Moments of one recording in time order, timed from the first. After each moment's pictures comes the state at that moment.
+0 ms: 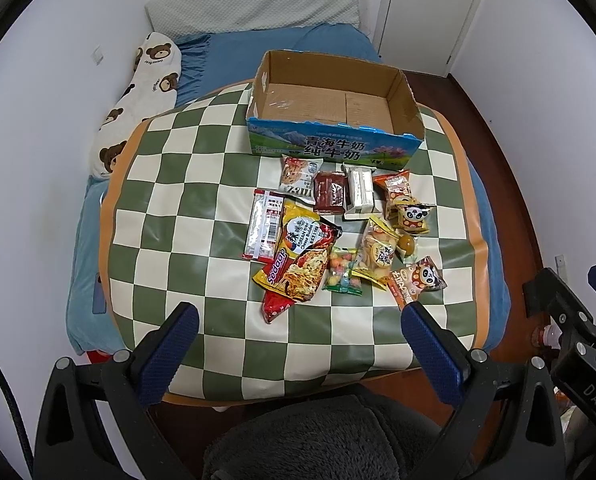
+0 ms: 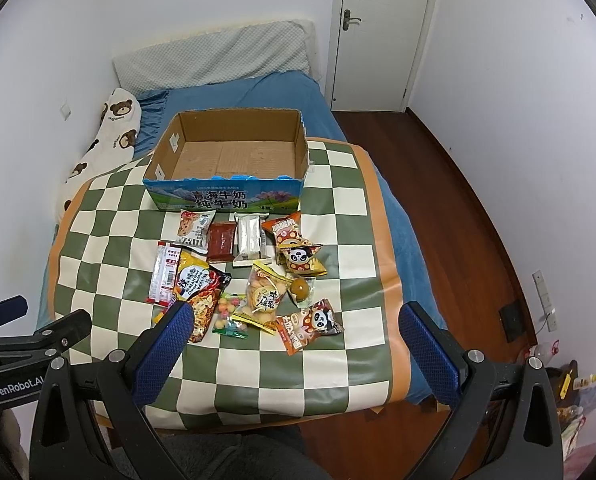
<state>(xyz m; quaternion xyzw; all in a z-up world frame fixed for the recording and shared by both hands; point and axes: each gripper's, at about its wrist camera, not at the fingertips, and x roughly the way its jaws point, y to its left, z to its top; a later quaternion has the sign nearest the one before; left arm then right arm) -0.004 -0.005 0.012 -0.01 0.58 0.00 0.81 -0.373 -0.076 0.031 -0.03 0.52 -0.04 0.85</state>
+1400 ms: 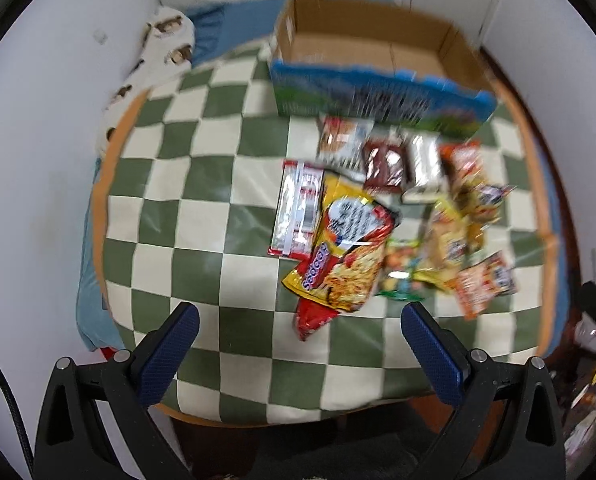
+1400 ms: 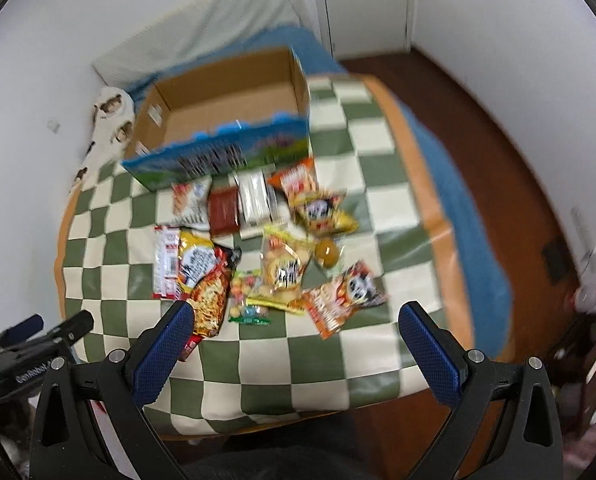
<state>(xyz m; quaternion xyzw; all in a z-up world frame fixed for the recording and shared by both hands) 0.074 0.021 -0.107 0.03 0.64 0.05 0.77 -0.322 -0.105 -0.087 0.10 0.61 -0.03 0.79</state>
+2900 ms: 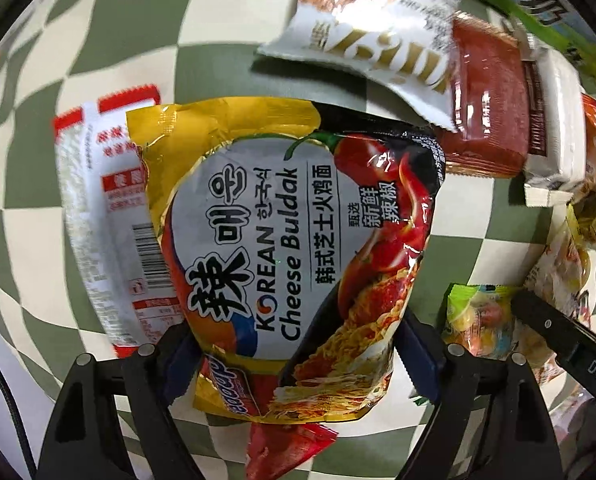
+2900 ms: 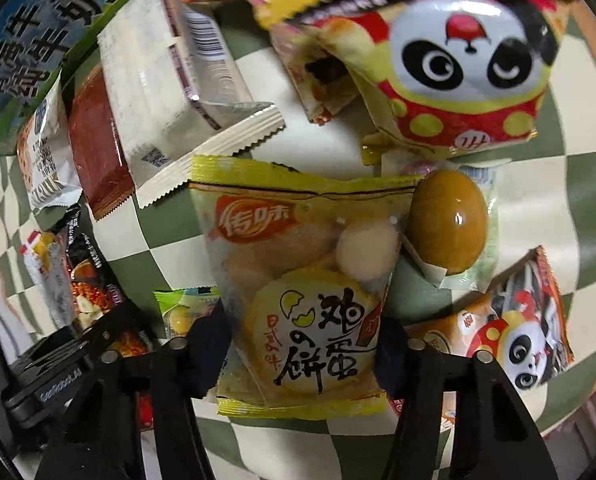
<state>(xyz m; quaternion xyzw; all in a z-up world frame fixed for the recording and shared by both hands) 0.185 0.094 -0.337 -0.01 0.74 0.02 0.68 -0.214 -0.083 -0.387 0.15 0.76 -0.04 0.63</state>
